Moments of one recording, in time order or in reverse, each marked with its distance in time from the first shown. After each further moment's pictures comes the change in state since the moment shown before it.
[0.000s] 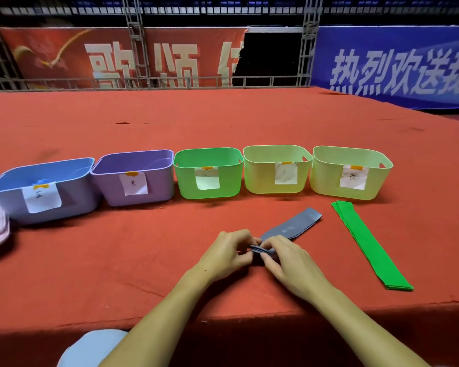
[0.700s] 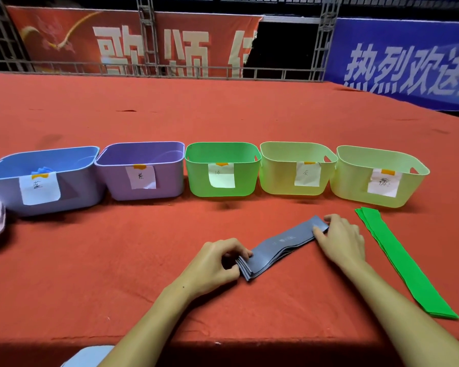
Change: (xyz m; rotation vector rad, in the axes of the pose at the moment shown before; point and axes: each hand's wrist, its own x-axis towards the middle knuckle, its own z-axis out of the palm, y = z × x) left_hand -0.030 -0.046 -0.041 -0.039 0.046 -0.019; right_hand 0.090 0.107 0.003 -0.267 0.155 0.633
